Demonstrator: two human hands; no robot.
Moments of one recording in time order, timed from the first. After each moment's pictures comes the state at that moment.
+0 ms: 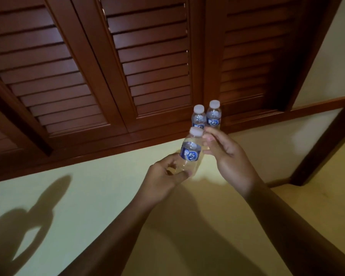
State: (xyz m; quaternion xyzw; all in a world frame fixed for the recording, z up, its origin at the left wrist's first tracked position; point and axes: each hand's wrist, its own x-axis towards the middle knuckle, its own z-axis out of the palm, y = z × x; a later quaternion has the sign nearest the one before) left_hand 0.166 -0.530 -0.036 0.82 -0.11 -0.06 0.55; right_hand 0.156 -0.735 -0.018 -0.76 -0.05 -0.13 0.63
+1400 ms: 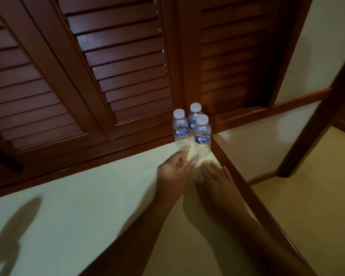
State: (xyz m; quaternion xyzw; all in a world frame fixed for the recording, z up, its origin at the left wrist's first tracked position) left_hand 0.209 -0.613 -0.072 0.82 -0.07 0.02 0.57; right_hand 0.140 -0.758 -0.099 -0.97 -0.02 -0.10 0.20
